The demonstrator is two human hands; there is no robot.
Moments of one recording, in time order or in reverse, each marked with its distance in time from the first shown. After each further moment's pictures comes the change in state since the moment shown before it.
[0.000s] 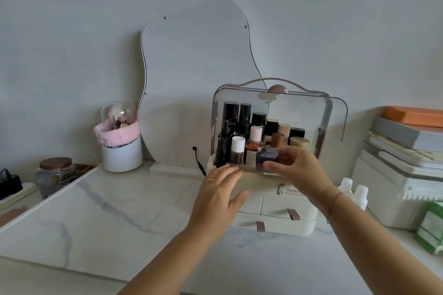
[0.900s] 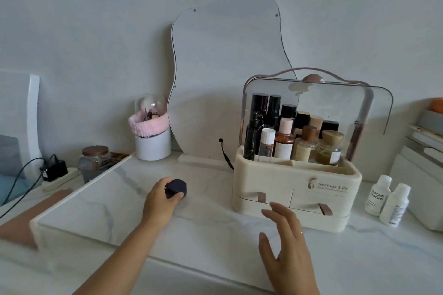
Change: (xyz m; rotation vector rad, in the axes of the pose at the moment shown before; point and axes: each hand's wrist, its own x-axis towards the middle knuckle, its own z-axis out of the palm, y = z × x) left_hand -0.066 -0.160 -0.045 -0.188 0.097 -0.832; right_hand -0.126 0.049 0.120 -0.135 0.177 -0.331
